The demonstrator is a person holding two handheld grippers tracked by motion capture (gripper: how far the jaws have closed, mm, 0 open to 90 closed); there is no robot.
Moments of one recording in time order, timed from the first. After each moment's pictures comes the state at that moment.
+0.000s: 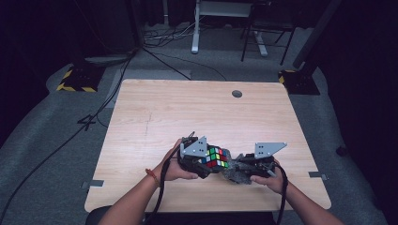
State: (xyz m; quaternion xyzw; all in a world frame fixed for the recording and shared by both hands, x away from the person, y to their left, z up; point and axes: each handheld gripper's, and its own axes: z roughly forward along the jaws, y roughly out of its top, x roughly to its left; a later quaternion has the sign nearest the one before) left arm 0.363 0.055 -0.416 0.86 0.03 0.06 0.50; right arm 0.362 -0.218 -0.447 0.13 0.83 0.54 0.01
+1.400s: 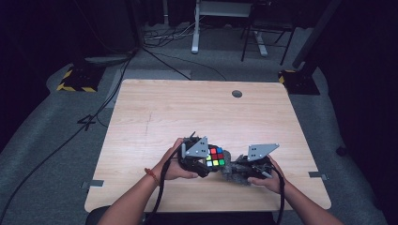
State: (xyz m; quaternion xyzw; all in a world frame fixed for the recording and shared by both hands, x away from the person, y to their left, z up) left arm 0.364 0.054 -0.416 0.88 0.04 0.09 0.47; right arm 0.361 -0.209 -0.451 0.13 0.87 0.48 0.03
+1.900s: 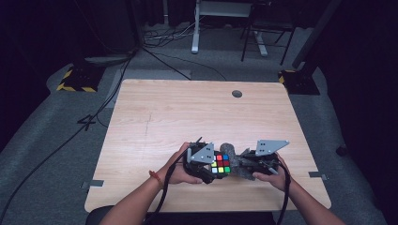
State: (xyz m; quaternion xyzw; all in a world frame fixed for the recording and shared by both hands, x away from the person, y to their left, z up) left arm 0.352 0.040 -0.415 0.87 0.01 0.06 0.48; right arm 0.366 -0.223 -0.440 0.15 0.86 0.49 0.05
